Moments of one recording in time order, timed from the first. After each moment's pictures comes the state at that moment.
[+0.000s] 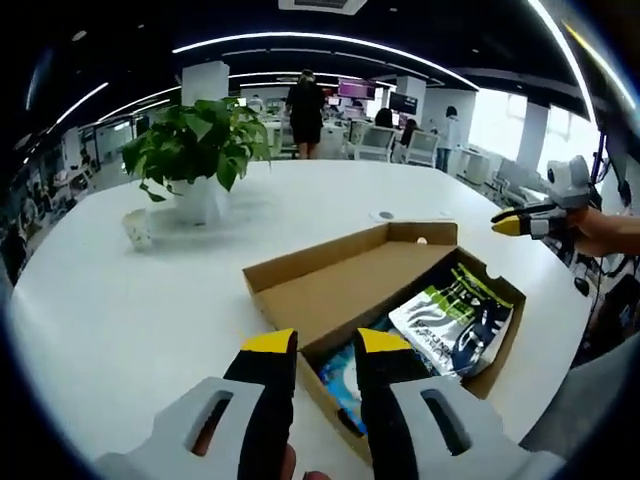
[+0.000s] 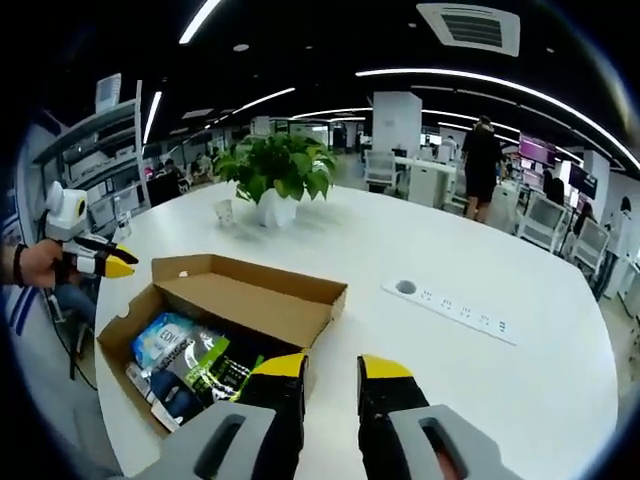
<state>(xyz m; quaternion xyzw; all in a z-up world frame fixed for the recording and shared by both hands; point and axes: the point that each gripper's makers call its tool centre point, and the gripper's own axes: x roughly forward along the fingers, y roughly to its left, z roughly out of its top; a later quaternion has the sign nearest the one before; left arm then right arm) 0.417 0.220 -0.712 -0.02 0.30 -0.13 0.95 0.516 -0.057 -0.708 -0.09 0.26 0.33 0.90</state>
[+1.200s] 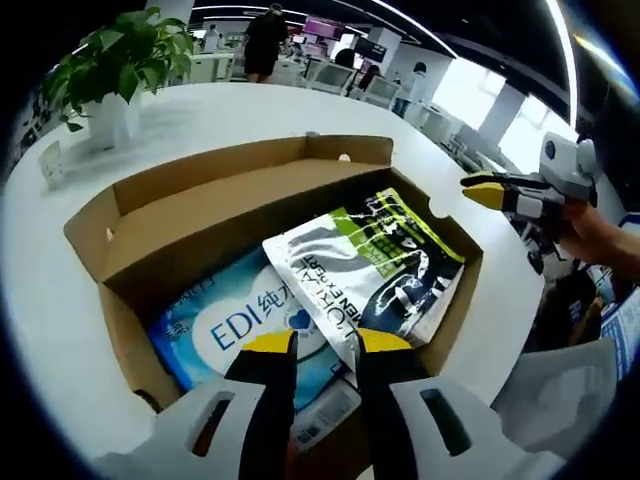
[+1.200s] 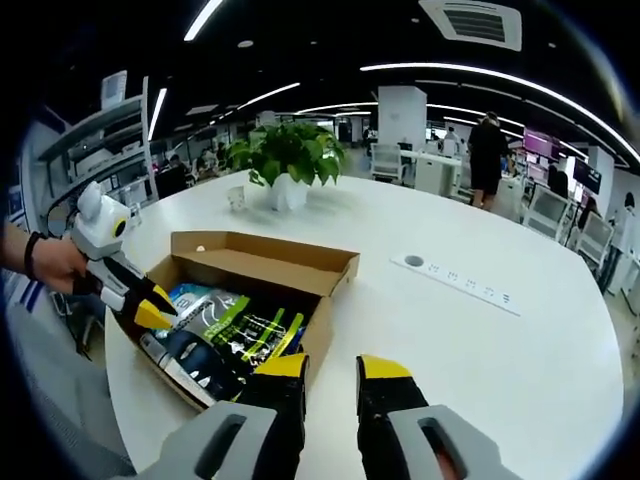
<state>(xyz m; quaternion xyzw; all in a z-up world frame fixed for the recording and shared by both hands) 0.400 0.119 -0.793 -0.08 0.43 -0.23 0.87 0.479 -0.075 -0.734 -0.09 0.28 0.34 0.89</state>
